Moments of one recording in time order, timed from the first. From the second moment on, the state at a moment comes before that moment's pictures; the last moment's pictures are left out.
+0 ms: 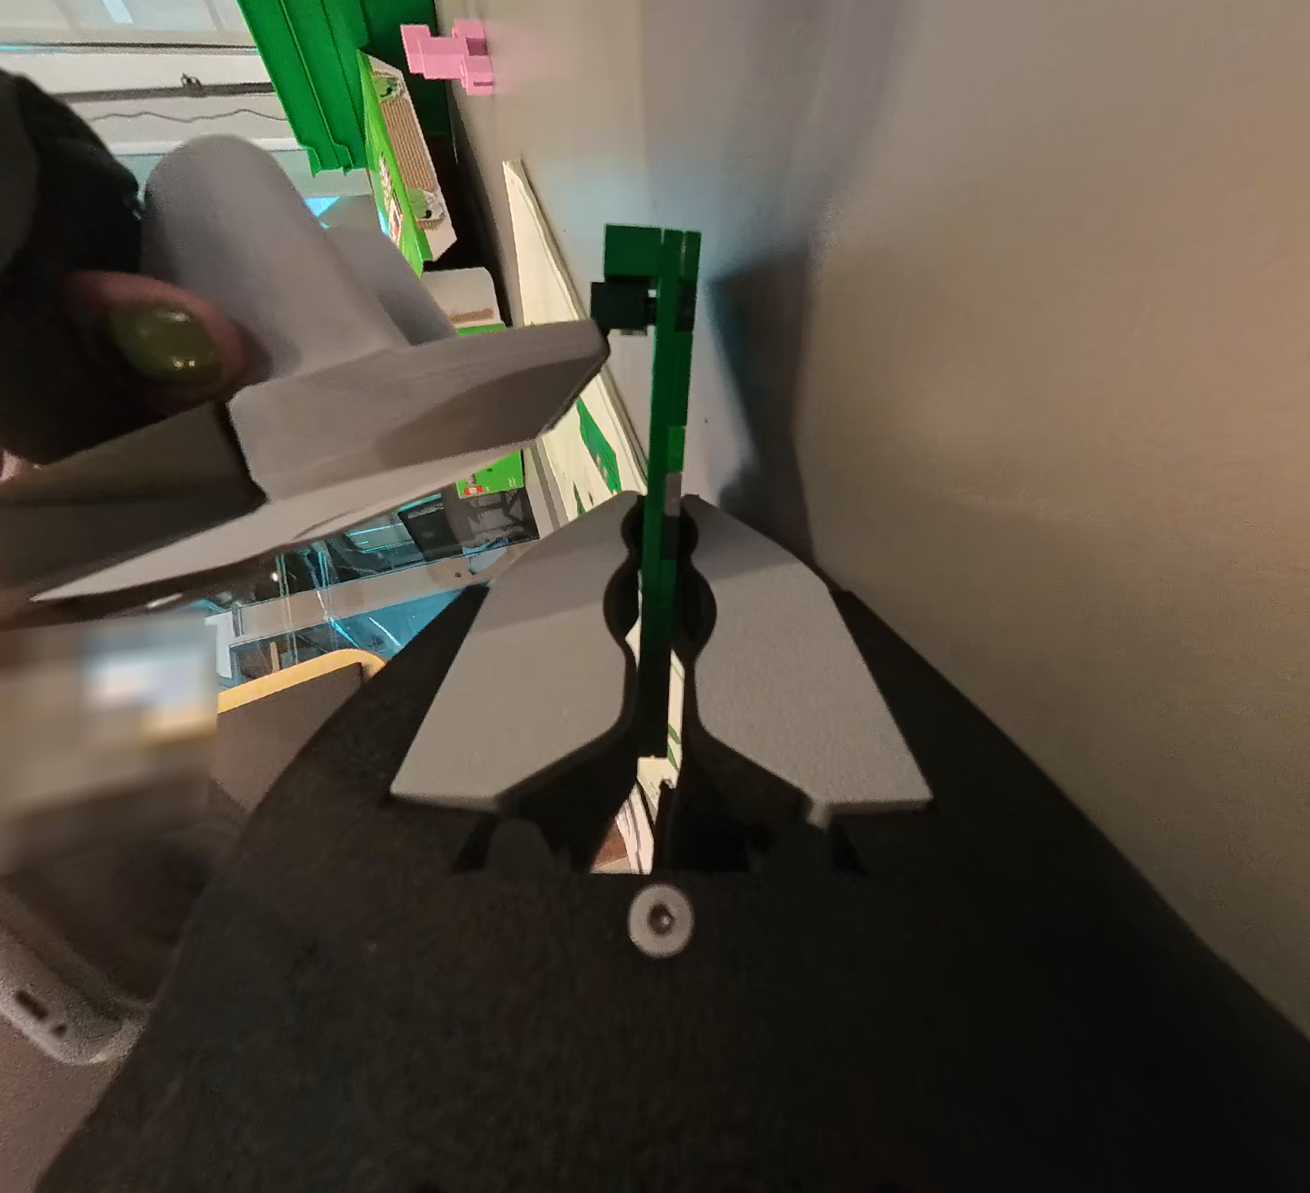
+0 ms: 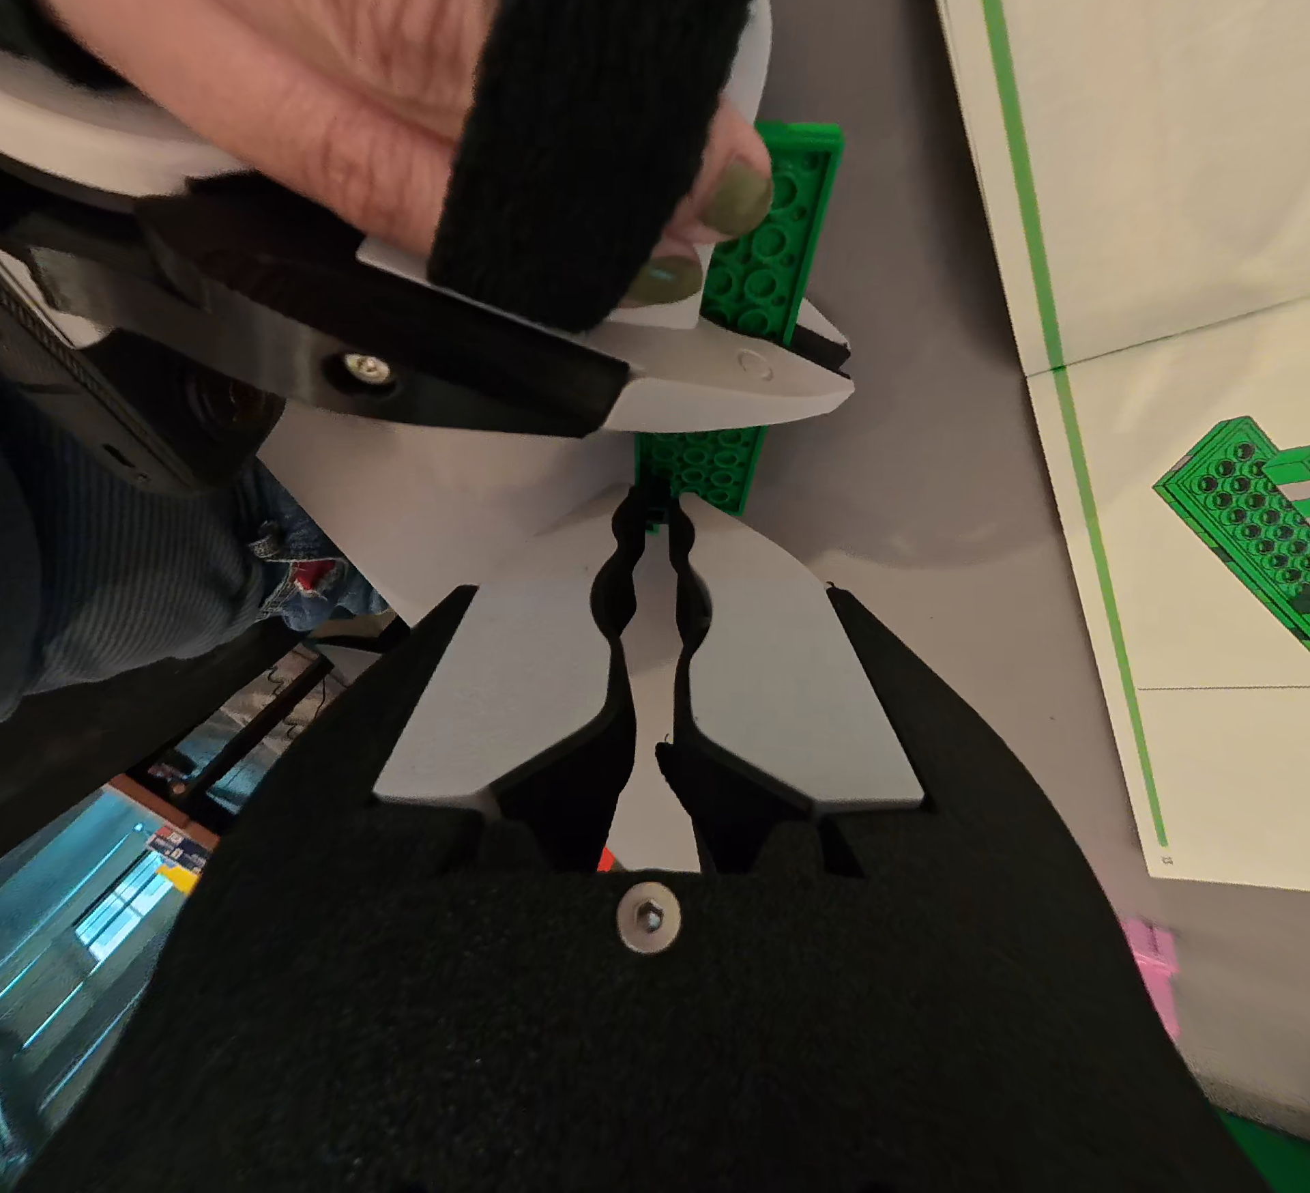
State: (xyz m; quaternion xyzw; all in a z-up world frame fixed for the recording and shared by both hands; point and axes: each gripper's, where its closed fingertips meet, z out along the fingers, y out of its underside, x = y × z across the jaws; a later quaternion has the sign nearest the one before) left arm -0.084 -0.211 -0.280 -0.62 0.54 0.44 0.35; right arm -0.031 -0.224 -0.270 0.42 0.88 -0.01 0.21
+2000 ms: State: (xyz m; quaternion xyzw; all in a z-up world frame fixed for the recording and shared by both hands) left arm -0.079 -0.204 -0.283 -0.62 0.54 0.44 0.35; right arm -0.033 -0.200 -0.259 0.45 0.89 -0.08 -0.01
